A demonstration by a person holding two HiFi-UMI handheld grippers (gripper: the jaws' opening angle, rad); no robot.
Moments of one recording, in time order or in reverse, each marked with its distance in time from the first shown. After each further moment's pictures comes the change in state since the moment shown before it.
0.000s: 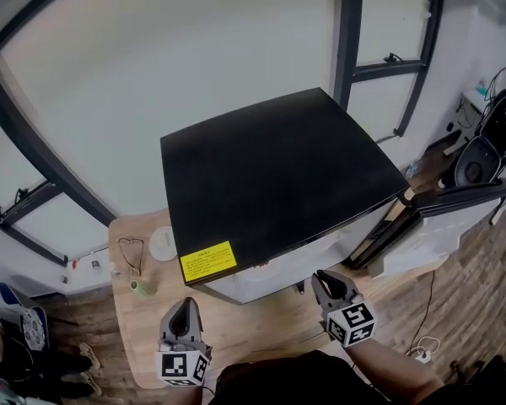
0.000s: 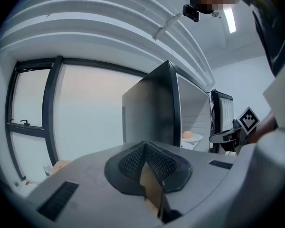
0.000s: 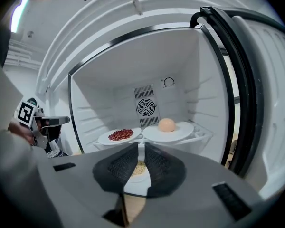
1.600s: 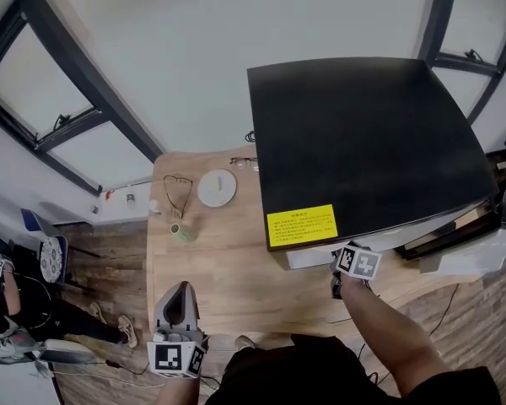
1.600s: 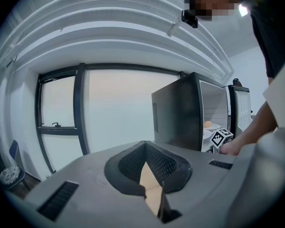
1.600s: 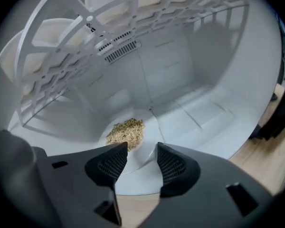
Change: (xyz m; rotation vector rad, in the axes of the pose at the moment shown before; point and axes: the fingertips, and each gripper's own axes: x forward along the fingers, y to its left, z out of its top) left arm -0.103 0.089 -0.015 -0.005 0.081 0.252; right arm 0.147 -0.006 -0.152 0.396 0.479 -0.168
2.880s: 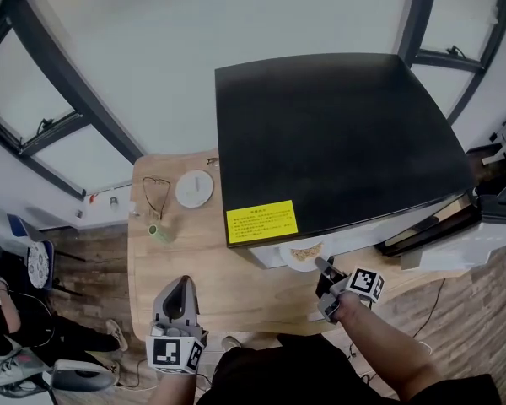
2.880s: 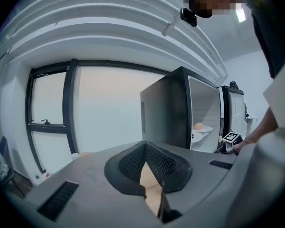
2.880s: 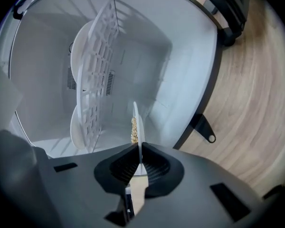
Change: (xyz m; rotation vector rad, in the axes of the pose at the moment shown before) left arm 0.026 -0.053 -0.001 -0.011 -0.006 -0.085; right arm -0.065 0.017 -0.037 0.640 0.007 0.549
